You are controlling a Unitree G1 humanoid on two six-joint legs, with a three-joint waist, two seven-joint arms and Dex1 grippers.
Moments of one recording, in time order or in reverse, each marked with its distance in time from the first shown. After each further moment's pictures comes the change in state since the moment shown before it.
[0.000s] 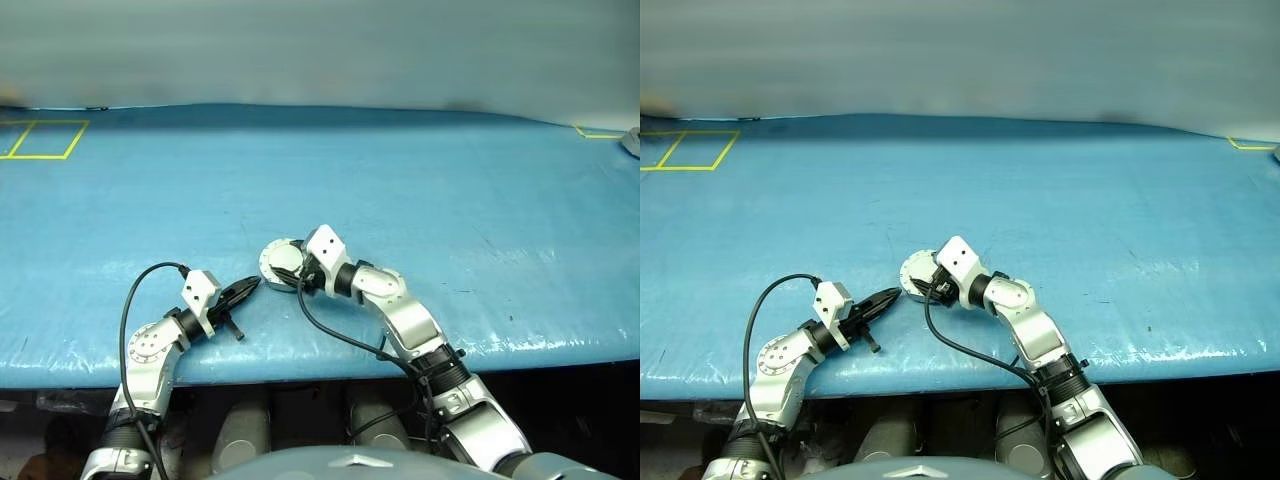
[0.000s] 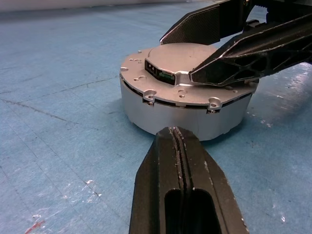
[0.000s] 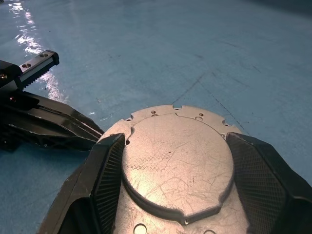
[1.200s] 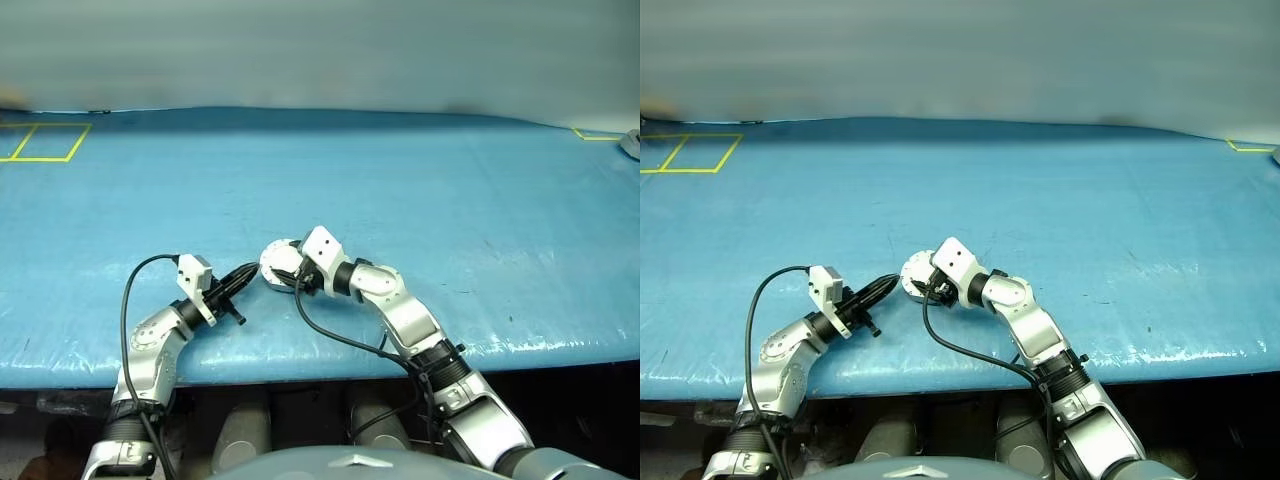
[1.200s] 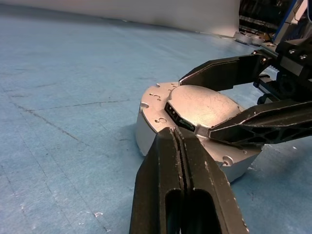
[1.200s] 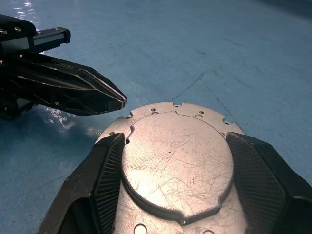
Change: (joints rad) left arm -0.043 -0.020 0.028 -0.070 -0.155 0.229 0.012; right arm -0.025 -0.022 0.027 0.025 -0.029 0.005 0.003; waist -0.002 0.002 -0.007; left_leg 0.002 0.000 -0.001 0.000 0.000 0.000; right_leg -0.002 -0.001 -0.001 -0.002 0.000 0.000
